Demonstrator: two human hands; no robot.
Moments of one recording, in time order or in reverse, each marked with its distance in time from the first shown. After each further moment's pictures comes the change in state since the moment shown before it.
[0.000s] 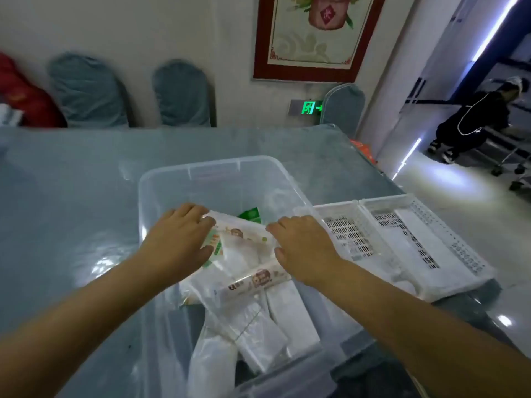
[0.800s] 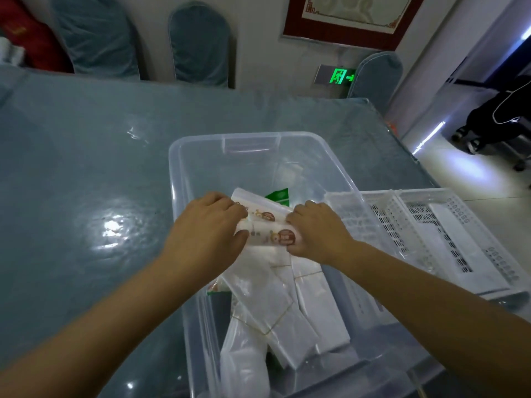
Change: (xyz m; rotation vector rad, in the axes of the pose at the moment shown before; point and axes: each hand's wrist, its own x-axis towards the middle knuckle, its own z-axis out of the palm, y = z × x) left_hand -0.003 -0.026 0.017 -0.290 0.142 -0.059; right_hand 0.068 0.000 0.075 -0.030 -0.156 -0.079
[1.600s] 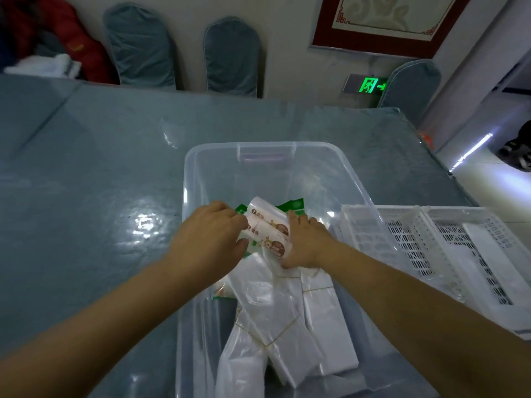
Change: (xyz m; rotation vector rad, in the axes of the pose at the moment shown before) left_hand 0.004 0.002 0.005 0.084 -0.019 -0.076; right_hand 0.039 -0.002 0.043 0.227 -0.327 0.164
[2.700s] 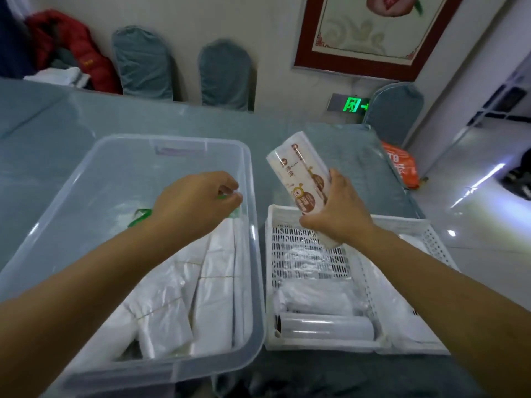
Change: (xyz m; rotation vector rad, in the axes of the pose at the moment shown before) left_hand 0.081 0.218 -0.005 -0.285 0.082 -0.374; right_hand -0.109 0.240 -0.091 0.357 0.509 0.020
